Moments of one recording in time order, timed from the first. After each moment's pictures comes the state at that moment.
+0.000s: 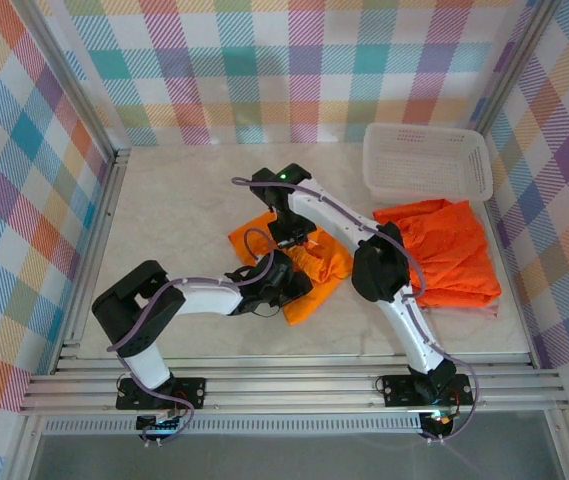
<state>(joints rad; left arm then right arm) -0.87 1.69 0.75 0.15 0.08 -1.19 0.77 2.36 2.30 -1.50 0.09 0.36</state>
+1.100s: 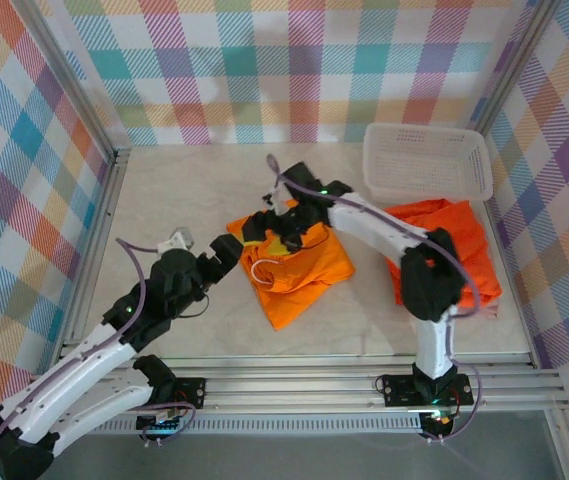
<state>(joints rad) -0.66 0.77 0.68 -0.35 -0.18 -1.16 0.66 1.88 1.61 -0.70 -0.75 0.63</state>
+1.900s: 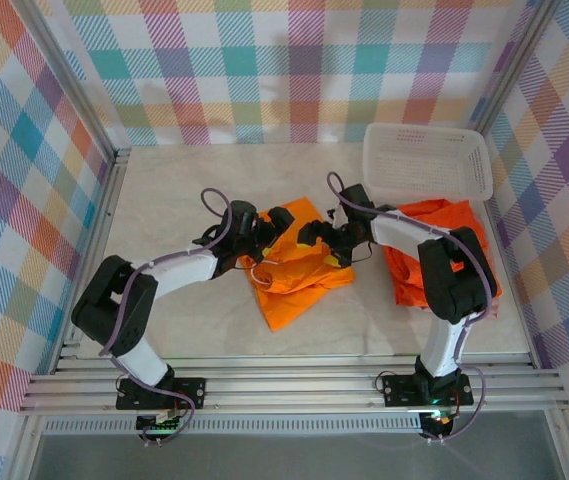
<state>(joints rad) -0.54 1.65 0.90 0.15 0.18 -1.23 0.43 1.83 1.15 -0.45 -0.62 0.72</state>
